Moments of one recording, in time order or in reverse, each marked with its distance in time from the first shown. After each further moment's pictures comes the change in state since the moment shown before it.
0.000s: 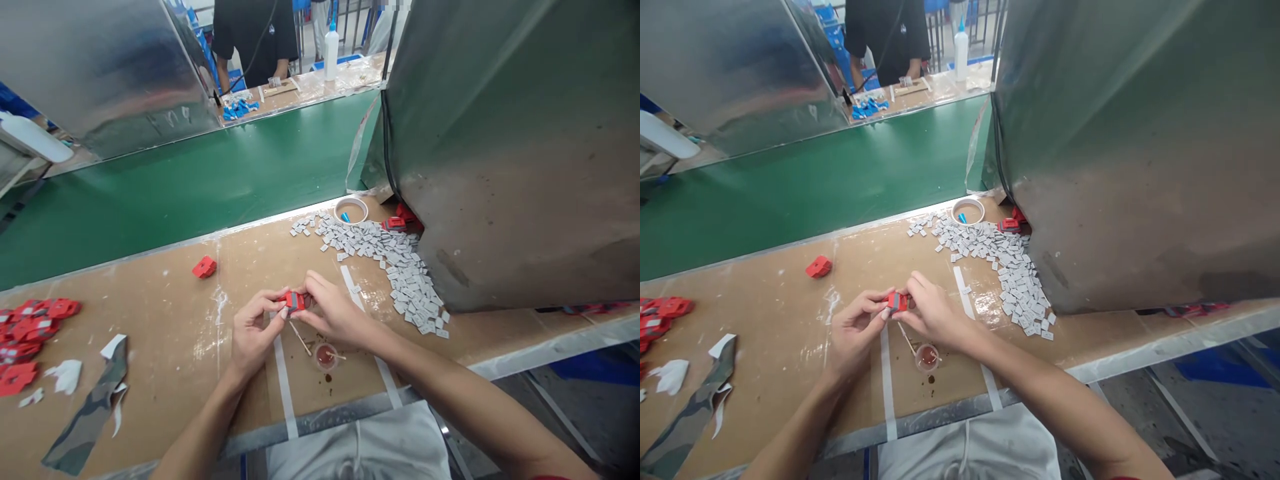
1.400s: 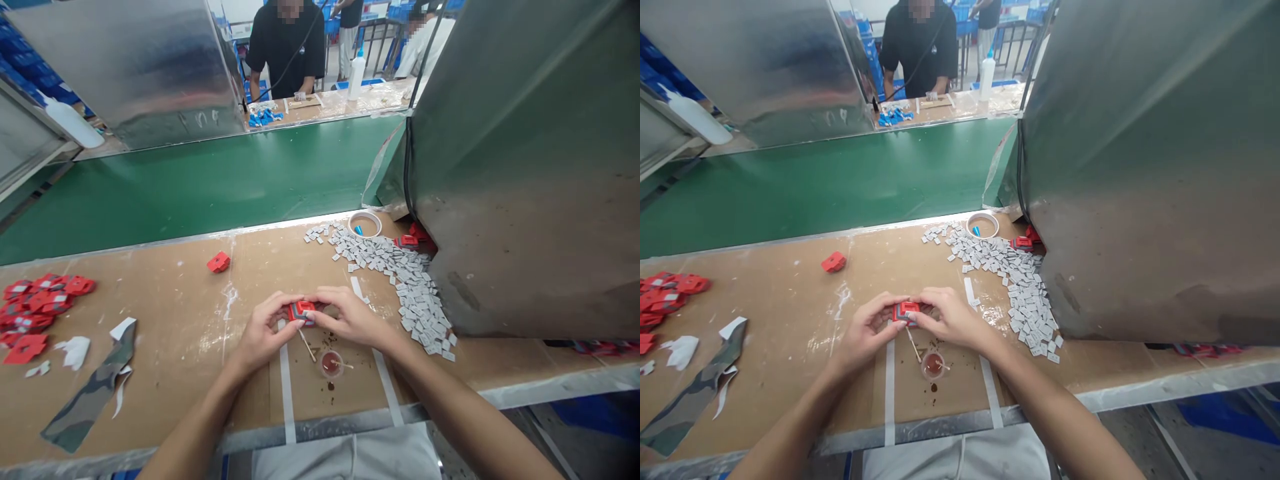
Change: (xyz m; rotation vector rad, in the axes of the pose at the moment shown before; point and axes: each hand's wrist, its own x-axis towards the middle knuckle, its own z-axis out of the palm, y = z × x) left_hand 0.002 0.003 -0.012 0.186 -0.227 0.030; right_hand 0.006 0.001 -0.011 0.012 -0.129 -0.073
